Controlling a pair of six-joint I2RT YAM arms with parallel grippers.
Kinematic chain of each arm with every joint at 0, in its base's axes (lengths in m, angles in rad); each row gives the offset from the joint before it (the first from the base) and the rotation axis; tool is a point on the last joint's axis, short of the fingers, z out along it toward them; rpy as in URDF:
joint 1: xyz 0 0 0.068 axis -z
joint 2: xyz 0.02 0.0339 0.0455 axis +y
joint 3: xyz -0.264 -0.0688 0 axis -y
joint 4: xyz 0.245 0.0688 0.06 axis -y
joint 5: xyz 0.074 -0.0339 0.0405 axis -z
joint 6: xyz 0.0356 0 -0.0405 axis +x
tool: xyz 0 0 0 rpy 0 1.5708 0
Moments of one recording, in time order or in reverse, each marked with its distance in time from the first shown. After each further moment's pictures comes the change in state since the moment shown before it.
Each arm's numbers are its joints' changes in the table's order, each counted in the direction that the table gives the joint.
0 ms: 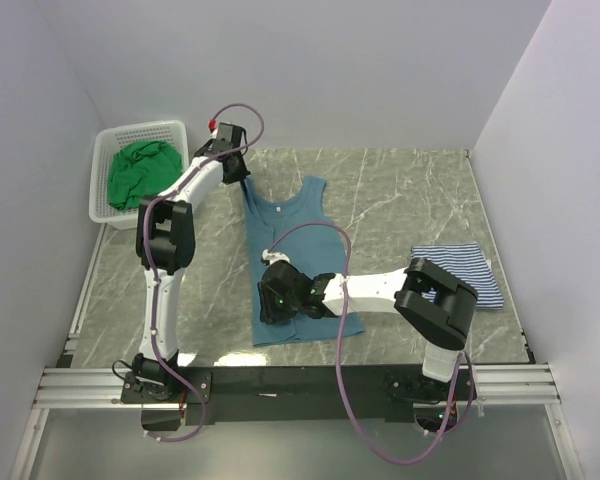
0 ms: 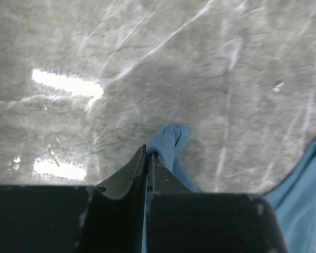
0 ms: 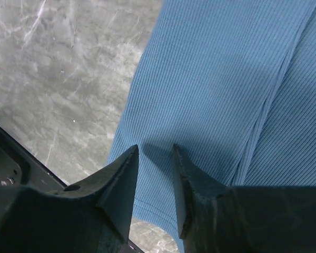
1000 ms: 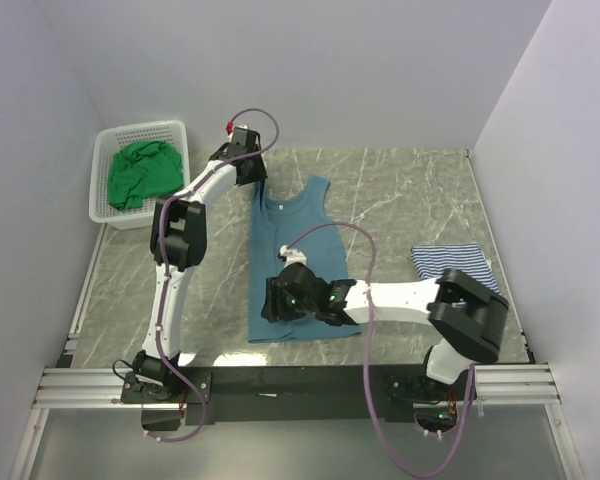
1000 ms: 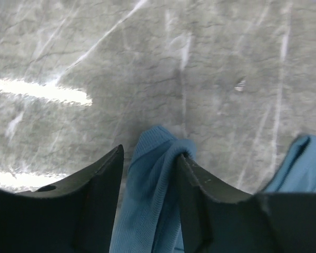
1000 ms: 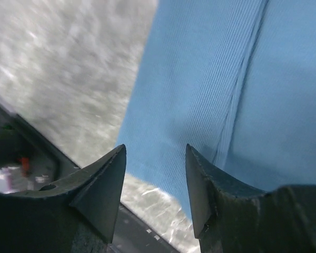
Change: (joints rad) left arm 0.053 0.125 0.115 0.050 0.042 -0.004; right arm -0.015 -0.143 -0.127 0.082 0.066 0.117
